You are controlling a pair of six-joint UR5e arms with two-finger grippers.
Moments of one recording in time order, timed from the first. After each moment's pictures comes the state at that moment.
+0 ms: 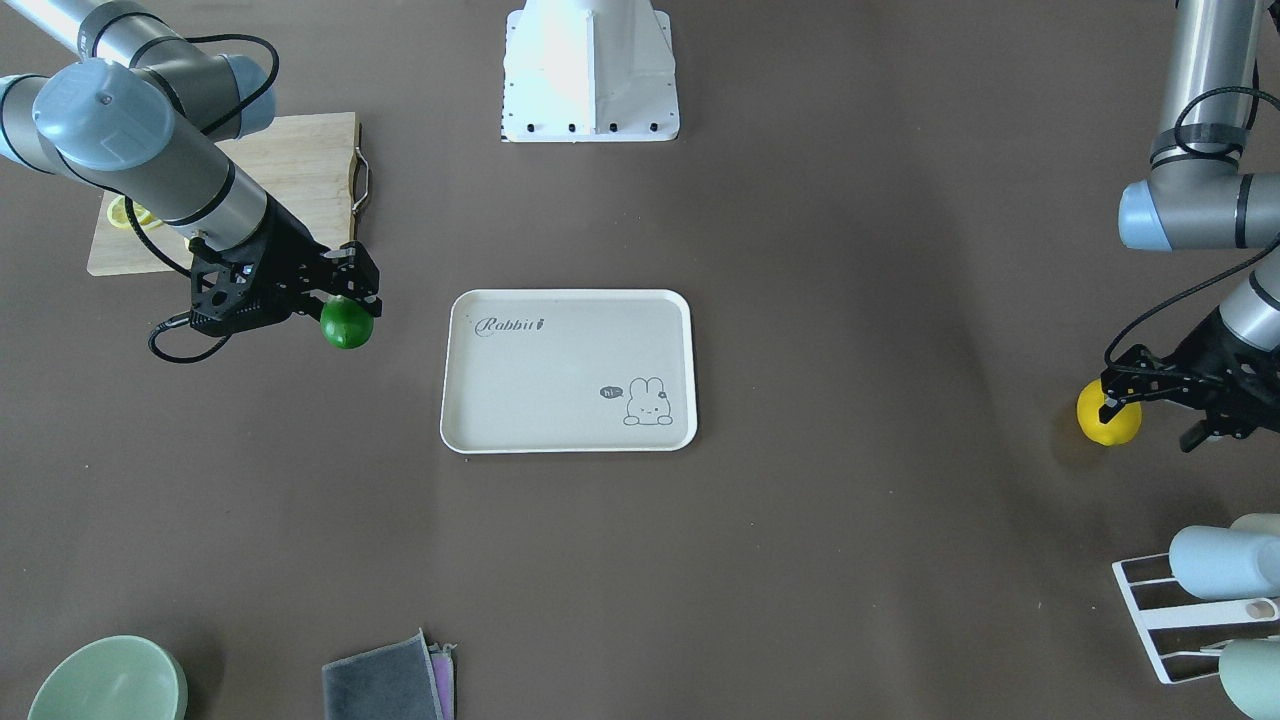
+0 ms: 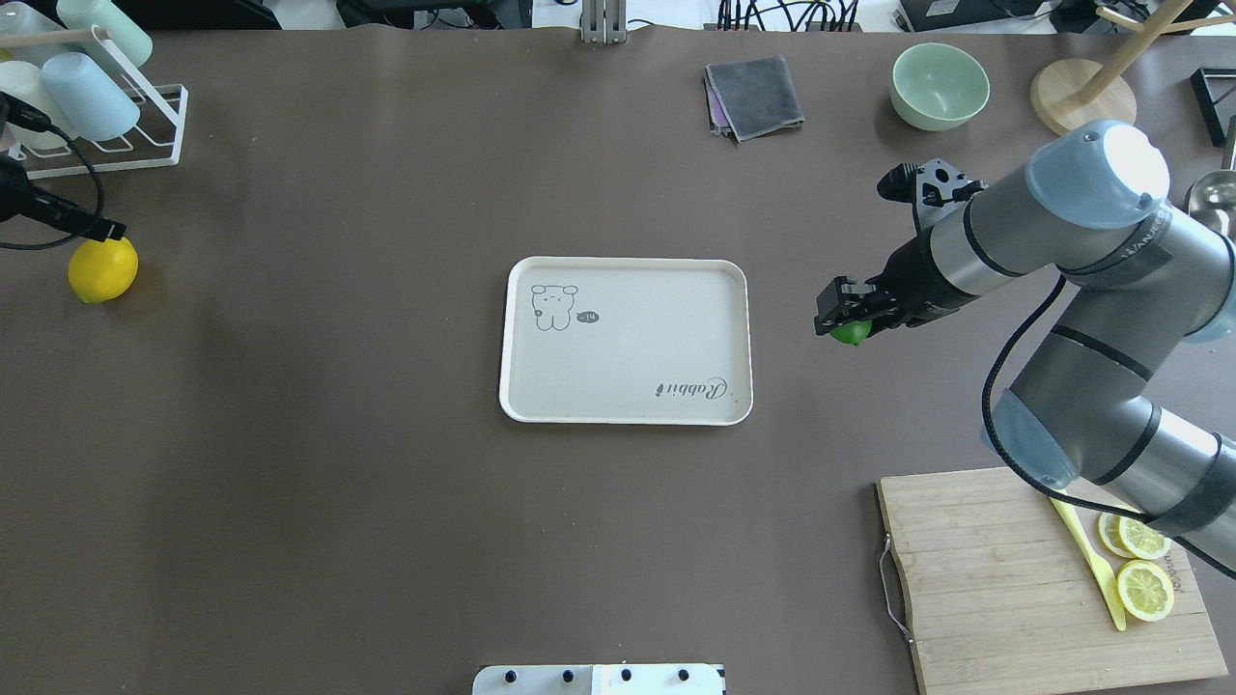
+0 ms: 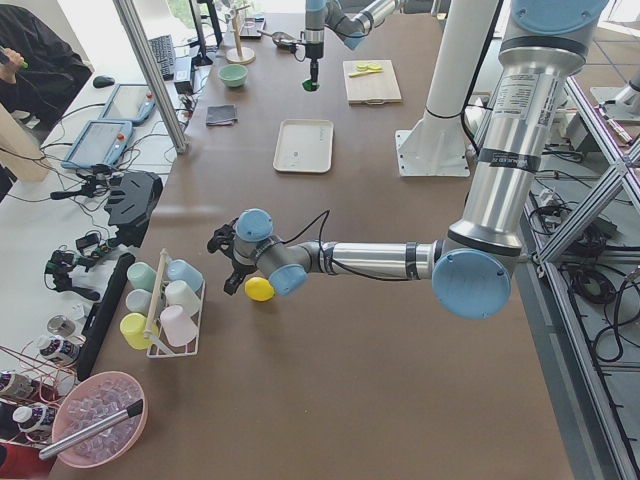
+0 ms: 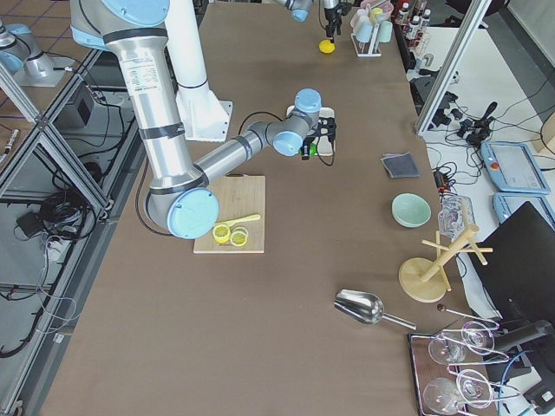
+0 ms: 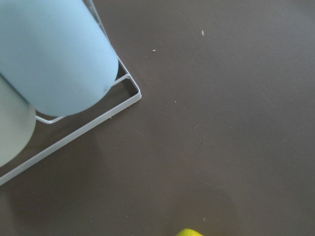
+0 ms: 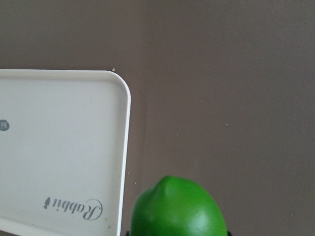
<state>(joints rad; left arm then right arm) -1.15 -1.78 -1.29 -2.41 -2.16 -0.36 0.78 -1.29 1.79 -1.15 2.20 1.07</state>
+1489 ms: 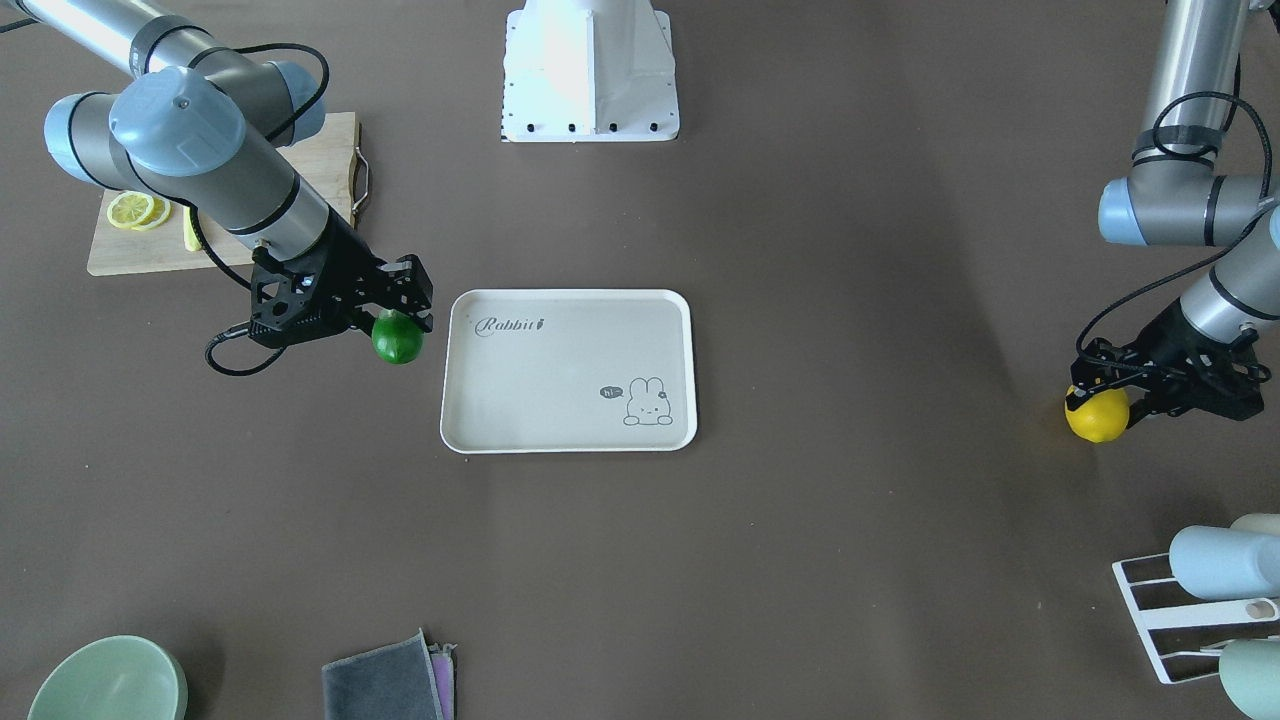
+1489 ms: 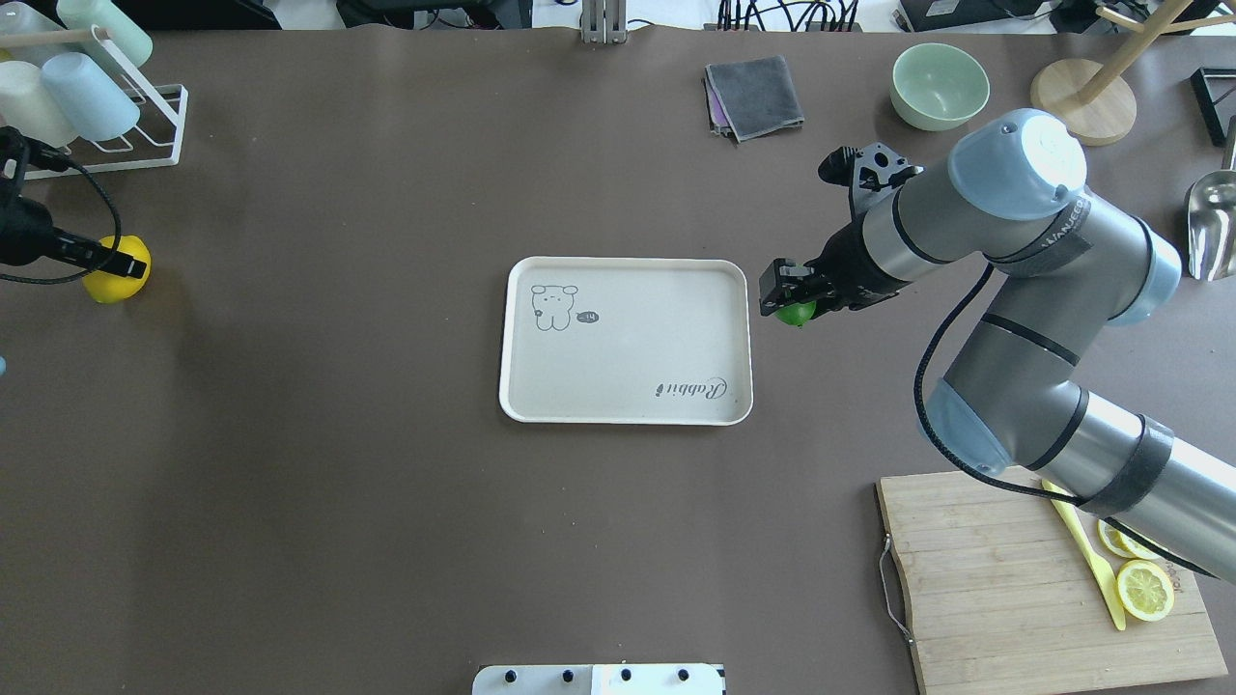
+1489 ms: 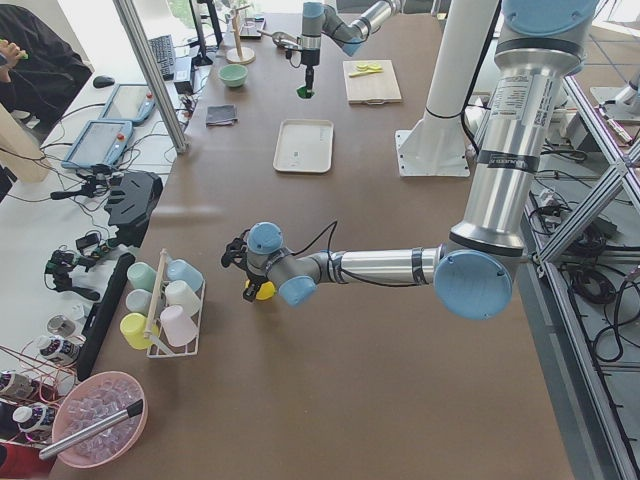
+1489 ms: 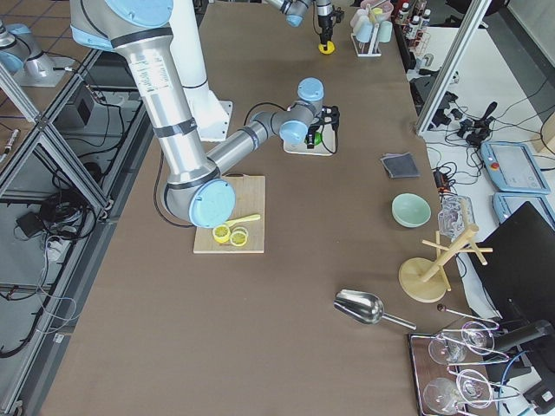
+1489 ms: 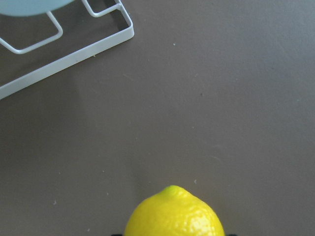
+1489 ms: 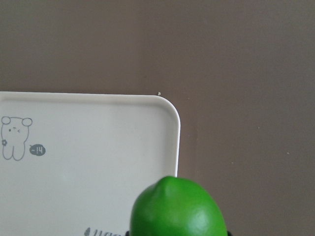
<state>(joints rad) -1.10 -1.74 -1.29 -2.48 -2.23 -0.52 0.75 -1.18 1.73 -1.15 2.13 1.12</state>
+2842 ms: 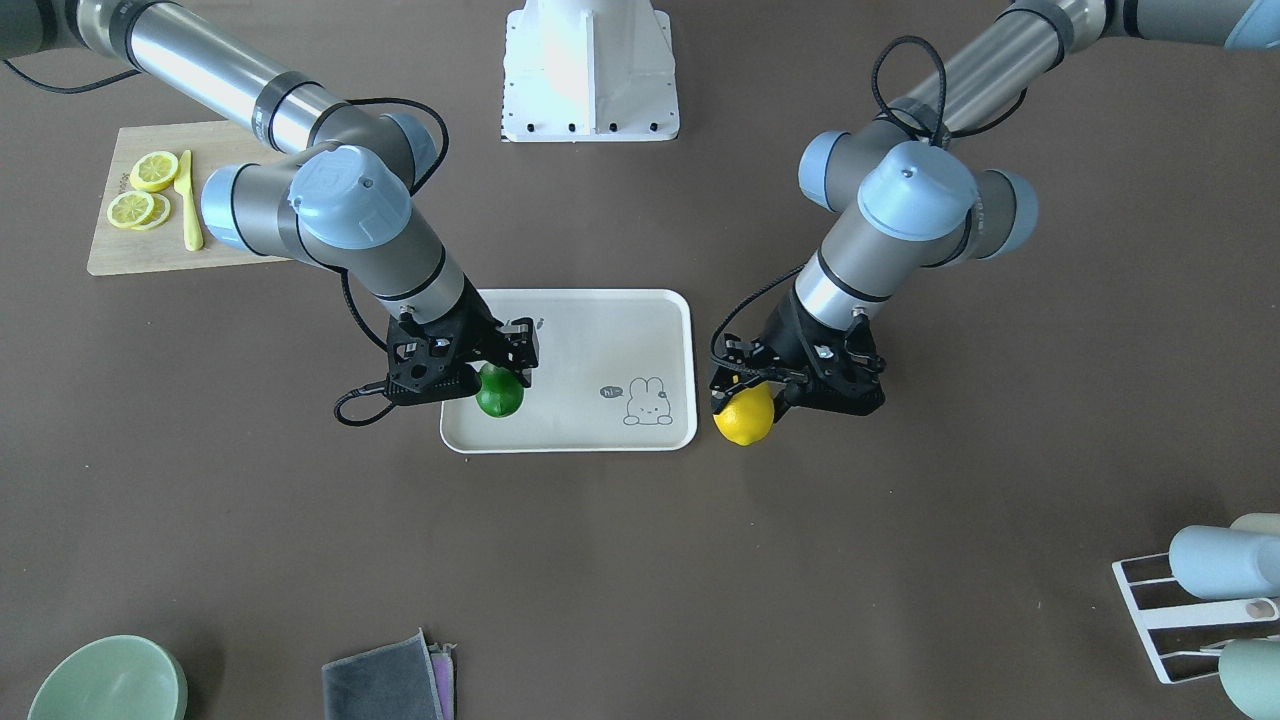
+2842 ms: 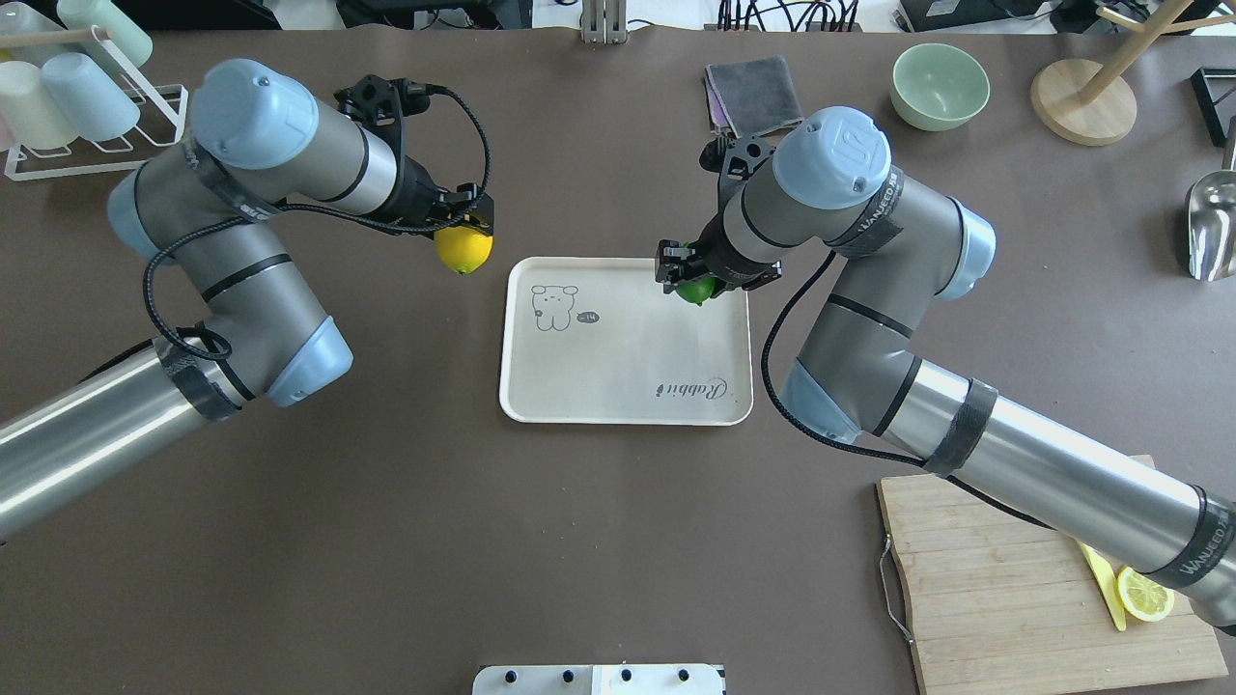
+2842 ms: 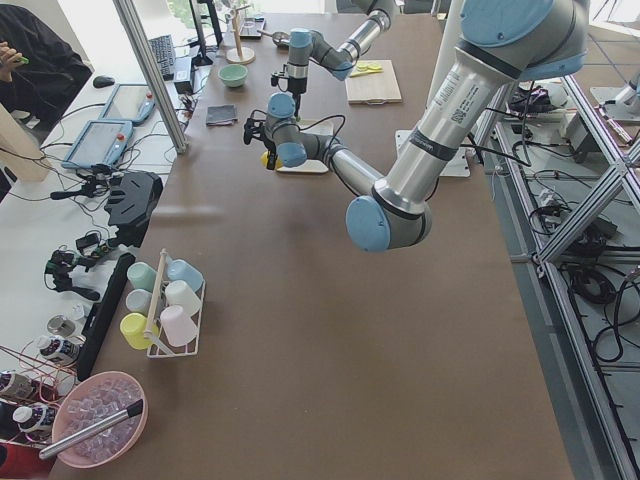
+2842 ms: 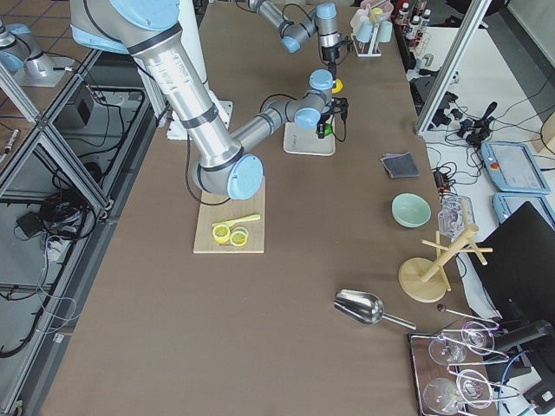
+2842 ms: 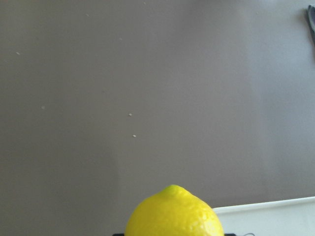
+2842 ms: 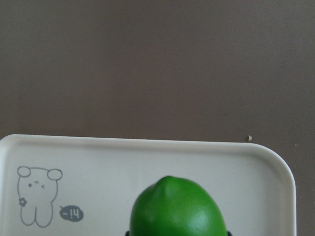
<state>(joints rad) -0.73 -2.20 -1.46 -2.15 -1.97 -1.18 0.67 -0.92 1.45 -1.13 2.02 1.19</state>
